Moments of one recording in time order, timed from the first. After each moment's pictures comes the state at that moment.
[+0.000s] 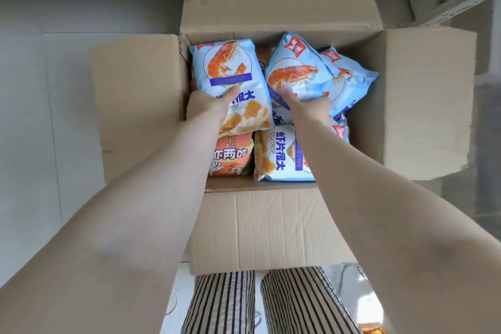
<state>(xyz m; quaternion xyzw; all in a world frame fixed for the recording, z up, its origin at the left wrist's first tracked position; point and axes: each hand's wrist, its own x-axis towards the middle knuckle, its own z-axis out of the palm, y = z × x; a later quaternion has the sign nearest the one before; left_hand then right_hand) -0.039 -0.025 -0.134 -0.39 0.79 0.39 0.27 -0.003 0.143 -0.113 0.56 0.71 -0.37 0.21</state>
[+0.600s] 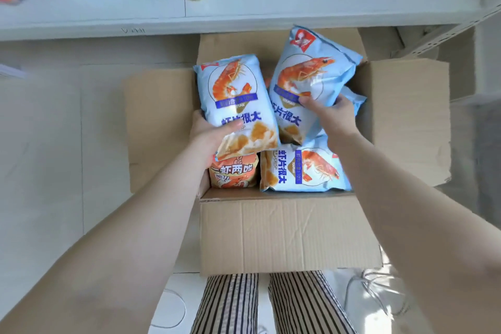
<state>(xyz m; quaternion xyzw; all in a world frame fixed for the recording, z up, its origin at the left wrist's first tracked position) -0.017 -0.049 -0.072 -0.34 0.71 0.56 0.27 -0.002 0.193 -0.051 0.41 0.65 -0.63 0.10</state>
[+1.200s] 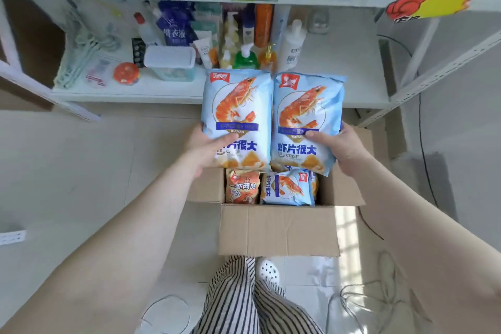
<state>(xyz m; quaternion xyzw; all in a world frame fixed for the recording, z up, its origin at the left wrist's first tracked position) 0.020 -0.096 0.216 -0.18 0.71 0.65 0.20 0.047 0.195 0.229 0.25 0.65 -0.70 0.17</state>
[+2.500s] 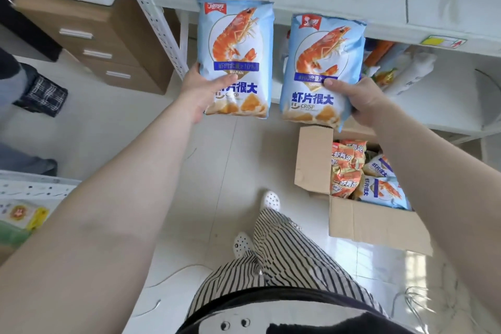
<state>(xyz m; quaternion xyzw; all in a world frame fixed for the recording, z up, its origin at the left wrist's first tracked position) -0.012 -0.556 0.395 -0.19 0.72 0.66 0.06 -0.027 -0.234 0.394 0.15 0.66 -0.70 0.21</state>
